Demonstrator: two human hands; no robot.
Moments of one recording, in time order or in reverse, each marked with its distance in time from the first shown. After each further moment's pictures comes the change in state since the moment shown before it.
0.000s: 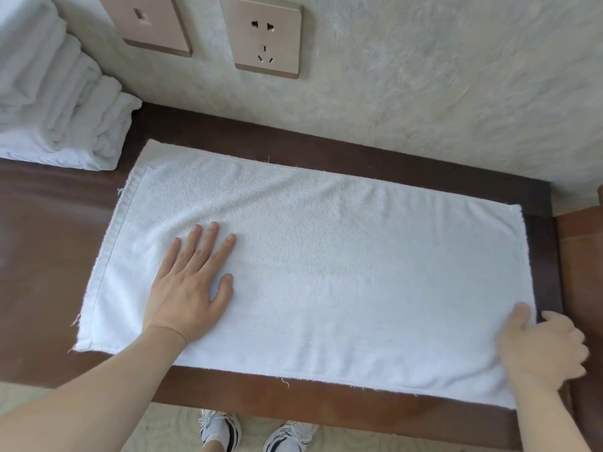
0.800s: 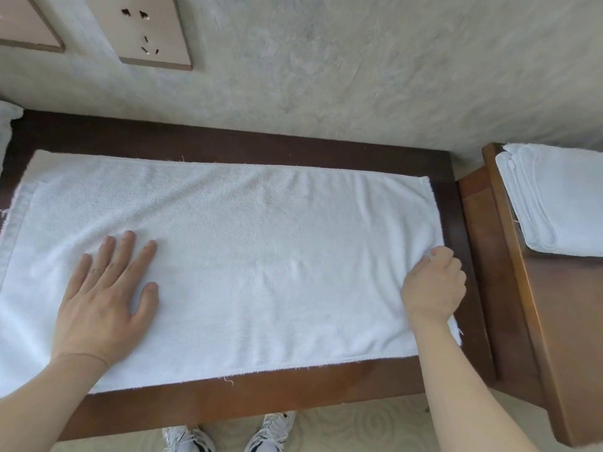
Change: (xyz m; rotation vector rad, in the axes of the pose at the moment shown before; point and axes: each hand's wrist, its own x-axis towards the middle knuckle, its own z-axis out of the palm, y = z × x) left_hand 0.001 -0.001 0.002 -0.038 -0.005 -0.029; right_hand -0.010 -0.023 0.021 0.004 0.181 -0.207
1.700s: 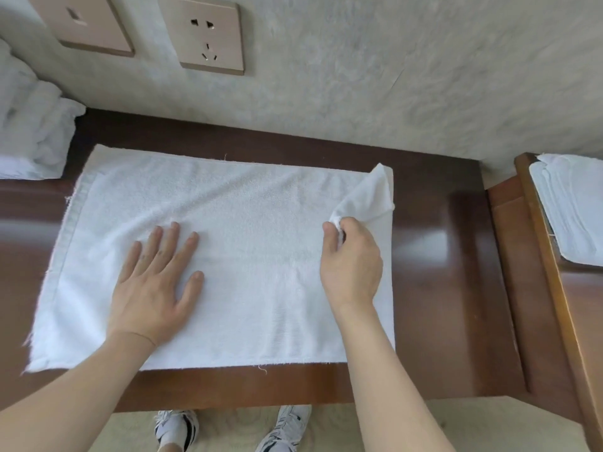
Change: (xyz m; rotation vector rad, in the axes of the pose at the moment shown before) left_hand -0.004 -0.001 -0.006 0.026 -0.028 0.042; right_hand -0.089 -0.165 -0.054 0.484 -0.268 -0.209
